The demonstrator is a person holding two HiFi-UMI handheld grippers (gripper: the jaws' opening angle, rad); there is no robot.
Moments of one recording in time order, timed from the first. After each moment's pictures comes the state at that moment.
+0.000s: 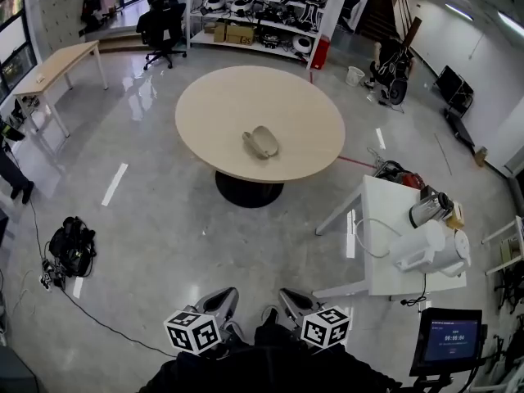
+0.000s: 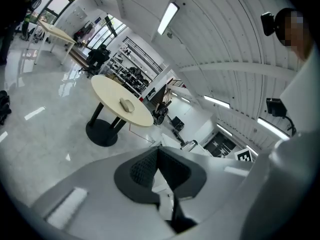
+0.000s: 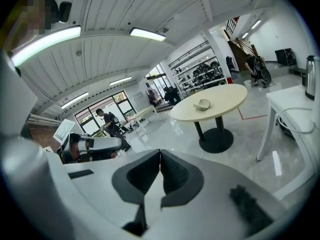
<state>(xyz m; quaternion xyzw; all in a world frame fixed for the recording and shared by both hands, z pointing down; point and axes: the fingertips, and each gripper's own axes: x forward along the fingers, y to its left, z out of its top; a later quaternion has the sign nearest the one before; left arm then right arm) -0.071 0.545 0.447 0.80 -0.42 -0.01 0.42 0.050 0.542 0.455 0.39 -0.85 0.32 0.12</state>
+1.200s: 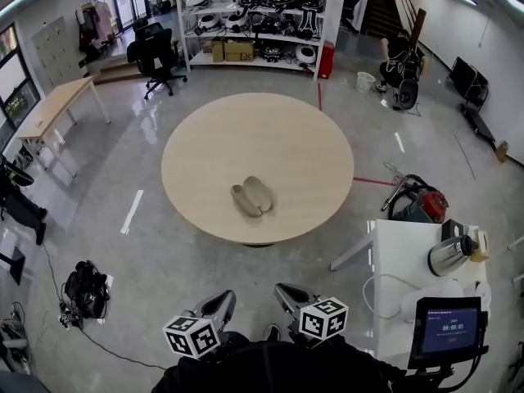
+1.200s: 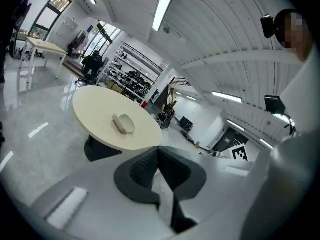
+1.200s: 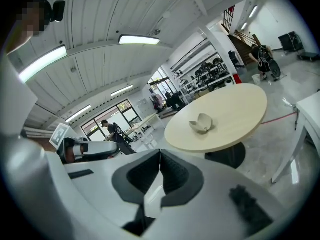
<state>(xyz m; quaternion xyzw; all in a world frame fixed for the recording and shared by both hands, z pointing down) -0.031 0.295 0.429 0.80 -0.46 0.02 0.38 0.084 0.271 0.454 0.35 -0.87 0.34 0.07</state>
